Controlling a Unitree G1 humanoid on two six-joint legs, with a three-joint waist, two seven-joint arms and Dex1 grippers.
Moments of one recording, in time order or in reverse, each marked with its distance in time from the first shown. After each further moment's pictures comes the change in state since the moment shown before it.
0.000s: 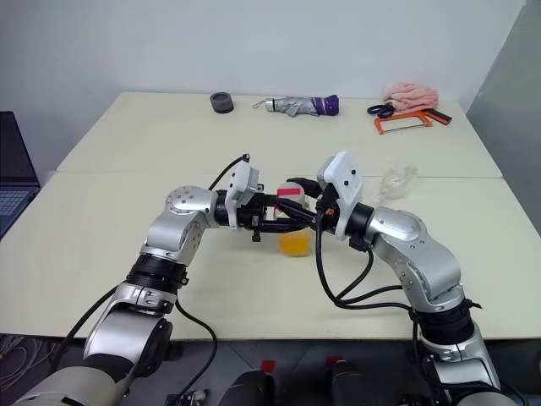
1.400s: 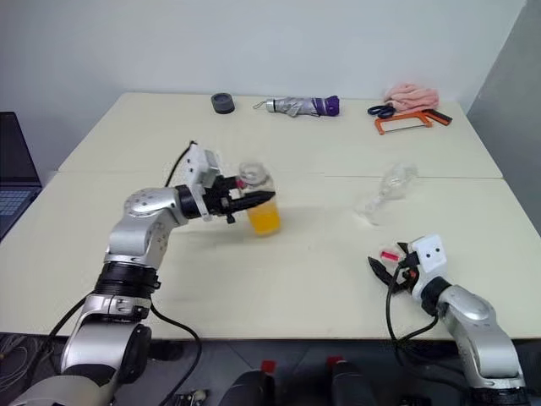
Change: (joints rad) left arm 0.063 0.101 0.184 -0.016 -0.011 0.039 0.323; right arm 0.583 -0.179 -0.277 0.098 -0.129 -0.216 -0.010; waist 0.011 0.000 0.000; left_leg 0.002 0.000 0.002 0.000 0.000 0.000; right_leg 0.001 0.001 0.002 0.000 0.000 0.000
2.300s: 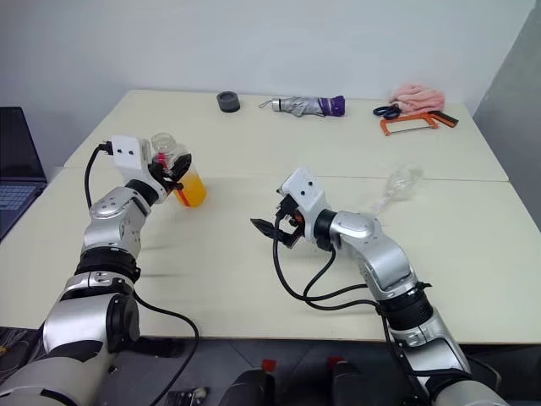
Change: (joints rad) left arm -0.156 0.059 0.193 0.553 0.100 -0.205 0.551; right arm -0.669 0.324 0.436 0.148 -0.098 0.195 -0.023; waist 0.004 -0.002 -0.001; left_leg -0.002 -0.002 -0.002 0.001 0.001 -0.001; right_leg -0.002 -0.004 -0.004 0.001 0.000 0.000
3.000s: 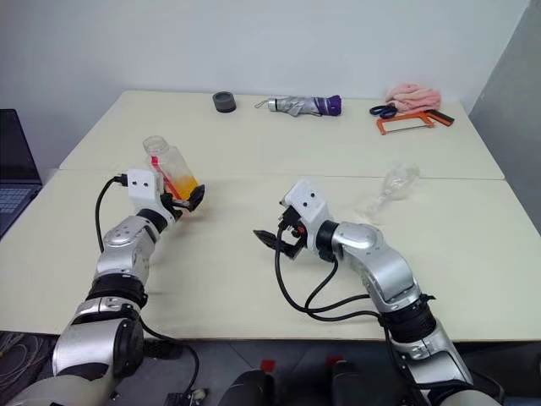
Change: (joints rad) left arm 0.190 -0.051 -0.023 -0.103 0.038 -0.050 0.085; right arm 0.077 -0.006 0.001 -0.083 -0.006 0.064 -0.001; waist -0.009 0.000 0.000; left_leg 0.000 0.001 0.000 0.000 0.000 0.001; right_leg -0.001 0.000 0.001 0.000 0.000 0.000
